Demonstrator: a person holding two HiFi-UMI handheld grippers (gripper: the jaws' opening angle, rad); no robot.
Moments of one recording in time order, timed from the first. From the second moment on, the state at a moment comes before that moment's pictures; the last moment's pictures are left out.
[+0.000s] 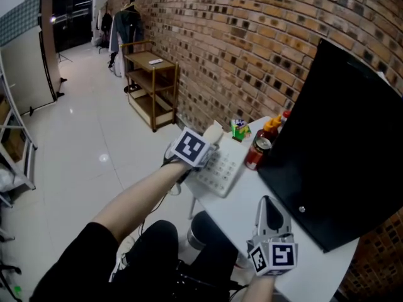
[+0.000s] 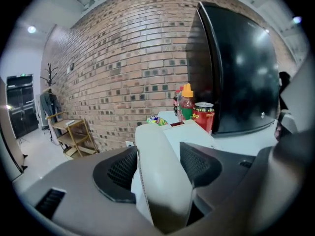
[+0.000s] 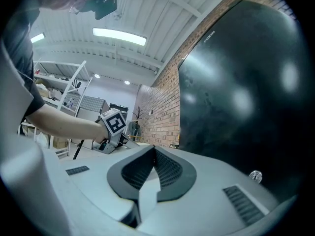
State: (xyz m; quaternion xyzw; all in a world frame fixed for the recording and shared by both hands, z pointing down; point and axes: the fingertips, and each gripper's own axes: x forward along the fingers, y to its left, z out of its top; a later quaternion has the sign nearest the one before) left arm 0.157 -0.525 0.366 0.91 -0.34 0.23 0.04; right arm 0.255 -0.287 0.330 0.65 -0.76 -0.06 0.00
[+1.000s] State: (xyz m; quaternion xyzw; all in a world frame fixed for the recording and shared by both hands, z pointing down) left arm 0.141 -0.527 0.360 0.91 -0.35 0.16 0.16; right arm 0.253 -0.284 0.331 0.65 -0.76 -0.07 0.02
